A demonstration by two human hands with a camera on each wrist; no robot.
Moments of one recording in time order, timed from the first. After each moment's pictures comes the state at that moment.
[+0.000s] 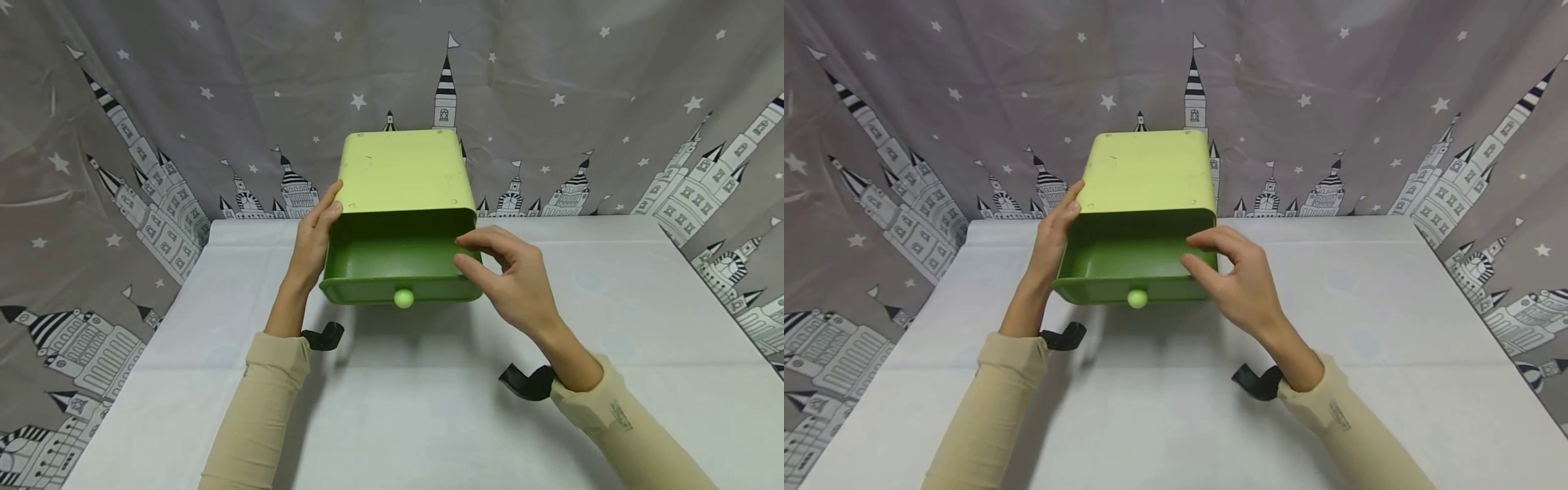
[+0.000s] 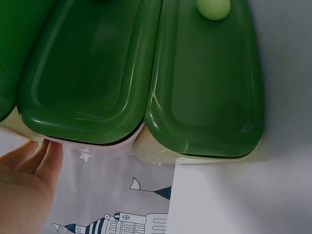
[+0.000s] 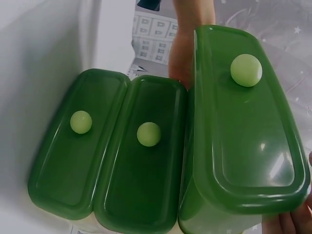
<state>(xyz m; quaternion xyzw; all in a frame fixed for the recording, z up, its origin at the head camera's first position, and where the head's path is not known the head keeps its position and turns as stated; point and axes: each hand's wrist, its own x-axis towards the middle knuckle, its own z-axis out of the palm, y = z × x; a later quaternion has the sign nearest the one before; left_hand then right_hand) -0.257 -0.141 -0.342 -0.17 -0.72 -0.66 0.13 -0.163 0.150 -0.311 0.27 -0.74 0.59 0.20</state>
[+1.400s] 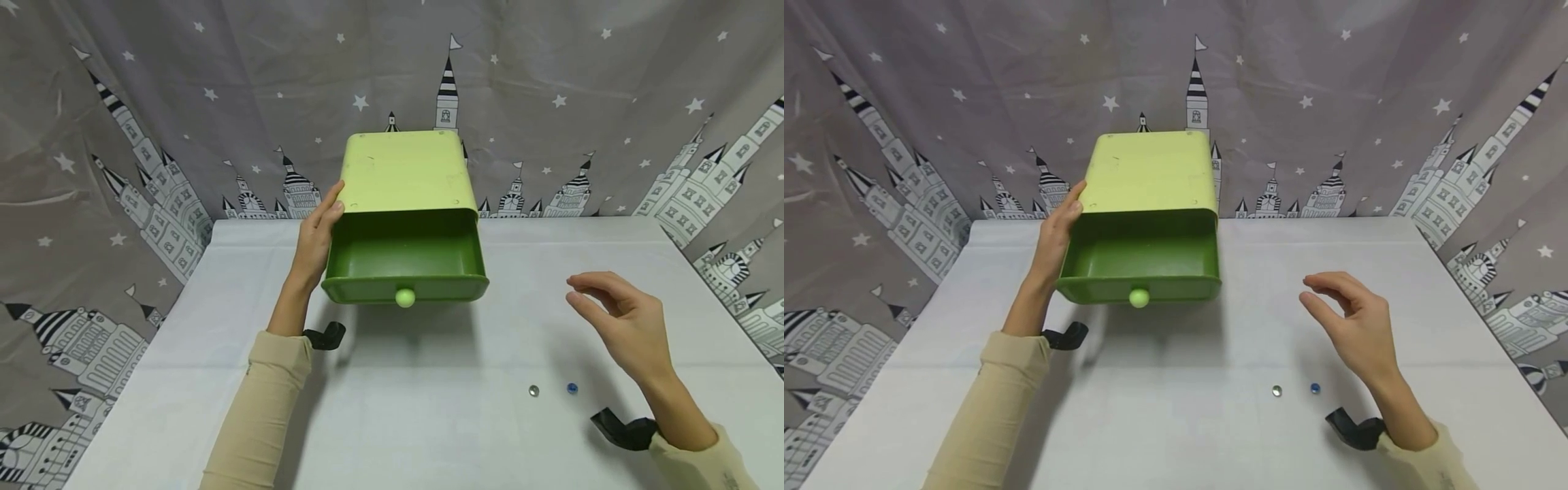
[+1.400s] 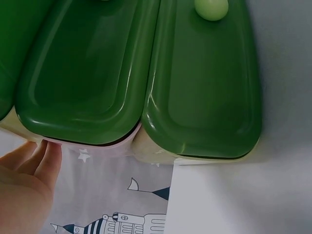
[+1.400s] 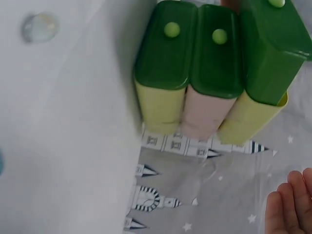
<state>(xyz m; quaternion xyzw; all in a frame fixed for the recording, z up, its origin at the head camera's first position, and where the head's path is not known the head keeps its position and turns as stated) -0.256 -0.142 -0.342 -0.16 -0.73 -0.65 0.13 -0.125 0.266 -0.353 0.16 -0.80 0.52 0.24</state>
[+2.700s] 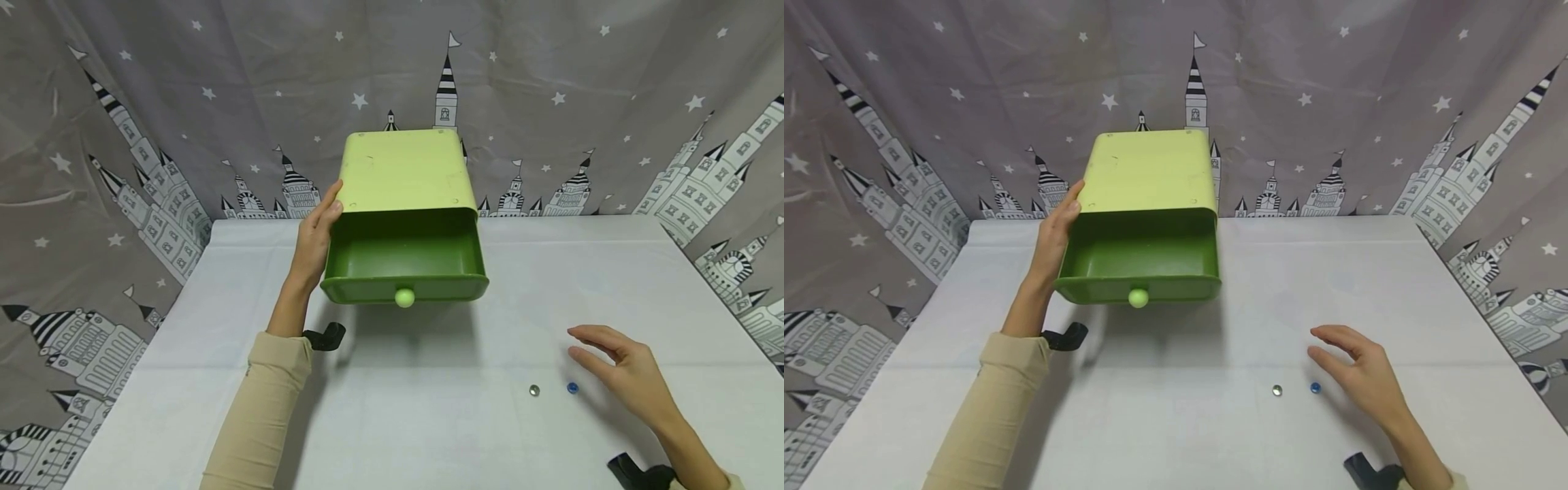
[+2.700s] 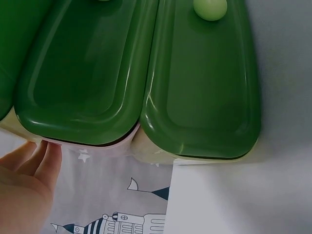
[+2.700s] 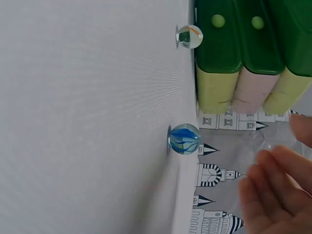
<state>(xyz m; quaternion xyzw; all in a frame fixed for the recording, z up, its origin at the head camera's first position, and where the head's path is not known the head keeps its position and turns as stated) -0.256 -0.140 -0.345 -0.17 -0.72 -0.66 0.14 -0.098 0.299 -0.425 0.12 -0.88 0.44 0.14</state>
